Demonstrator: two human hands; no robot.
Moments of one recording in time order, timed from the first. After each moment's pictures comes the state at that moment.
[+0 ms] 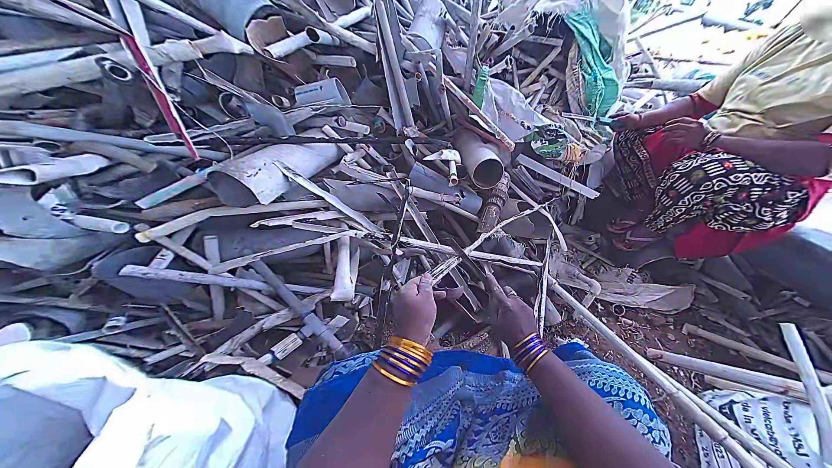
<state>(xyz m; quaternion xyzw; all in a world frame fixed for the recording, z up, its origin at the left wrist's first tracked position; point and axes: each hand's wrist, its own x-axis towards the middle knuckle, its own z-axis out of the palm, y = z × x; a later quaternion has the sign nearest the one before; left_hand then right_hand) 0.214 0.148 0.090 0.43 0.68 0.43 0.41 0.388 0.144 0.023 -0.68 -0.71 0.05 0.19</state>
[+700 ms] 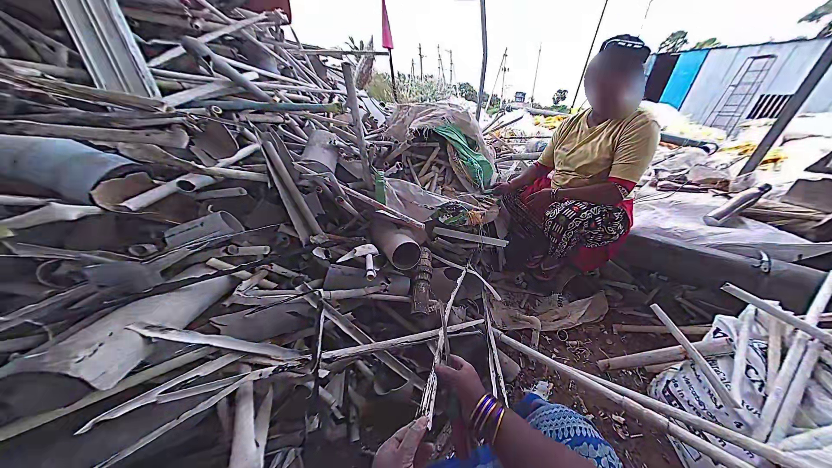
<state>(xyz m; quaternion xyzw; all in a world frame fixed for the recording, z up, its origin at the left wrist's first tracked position) 0.250 0.098 0.076 0.32 0.53 0.42 0.66 0.399 0.162 0.037 -0.57 -0.23 0.58 0.54</state>
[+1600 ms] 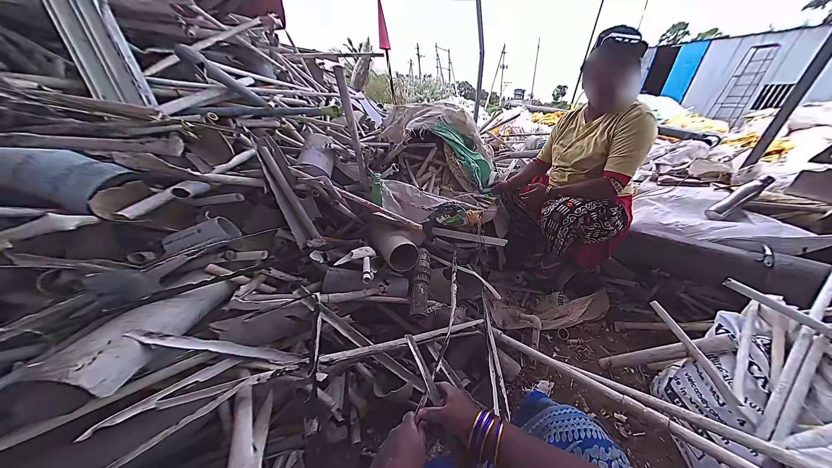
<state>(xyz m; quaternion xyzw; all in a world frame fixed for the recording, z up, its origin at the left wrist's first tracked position) 0.264 0.147 0.051 0.69 0.62 -0.10 0.35 0.400 0.142 0.022 -0.62 -0.42 0.58 0.30</state>
